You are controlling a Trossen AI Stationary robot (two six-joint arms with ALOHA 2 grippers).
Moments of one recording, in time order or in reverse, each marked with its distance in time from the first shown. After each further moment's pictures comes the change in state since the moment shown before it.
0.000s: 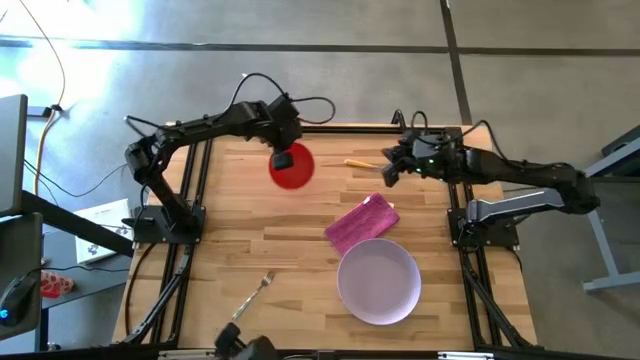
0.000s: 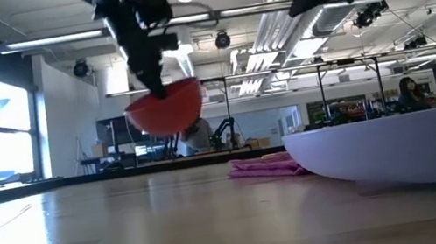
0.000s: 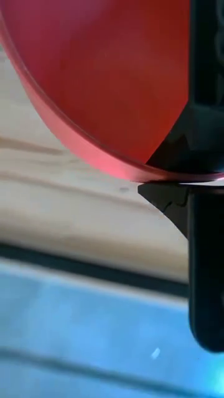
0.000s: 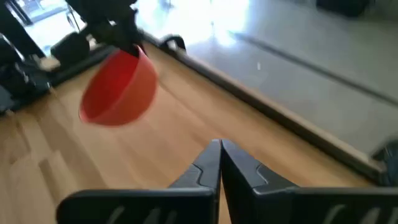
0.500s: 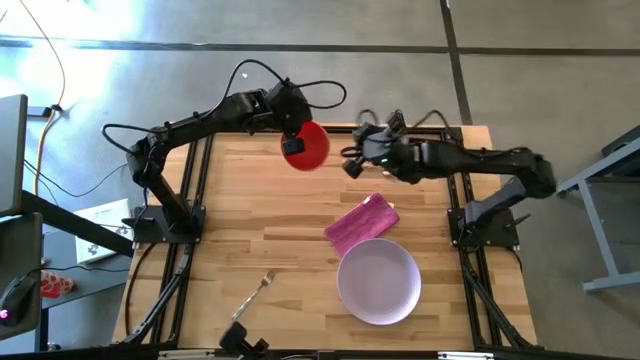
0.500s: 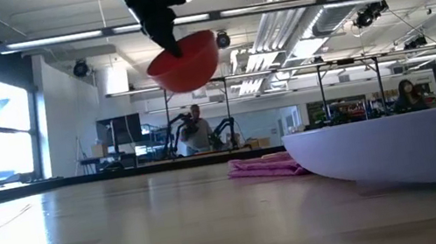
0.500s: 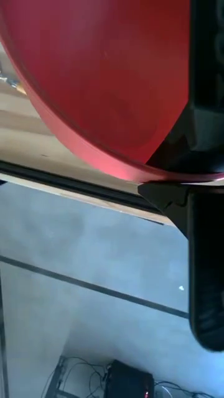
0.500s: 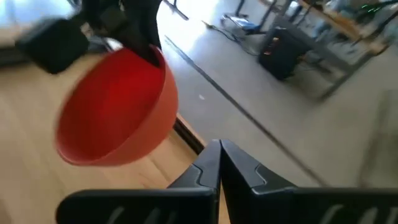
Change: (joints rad) left arm -0.076 -0.001 0.224 -0.020 -0.180 0.021; right arm 0.145 0.448 0.546 -0.210 0.376 -0.271
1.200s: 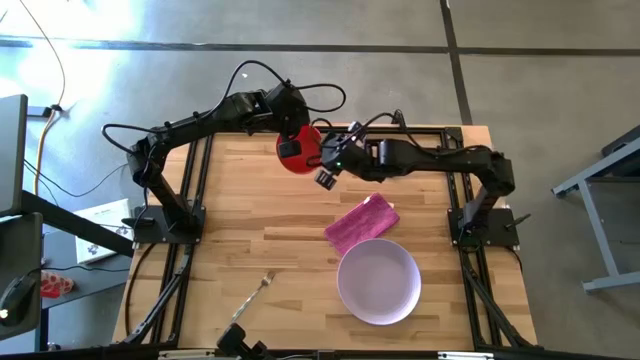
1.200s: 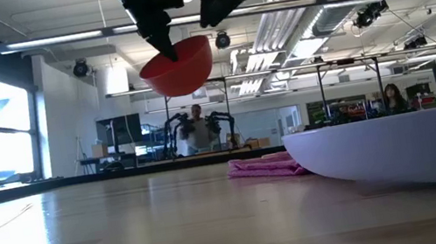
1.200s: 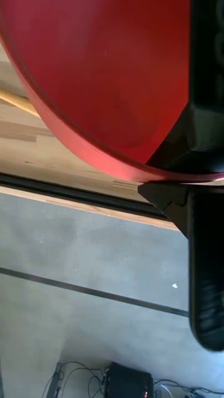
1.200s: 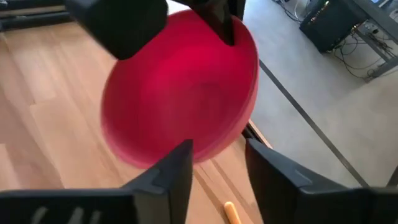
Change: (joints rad) left arm 0.000 0.000 0.000 -0.051 0.001 0.031; right arm -0.028 0.292 0.247 -0.118 -0.193 0.079
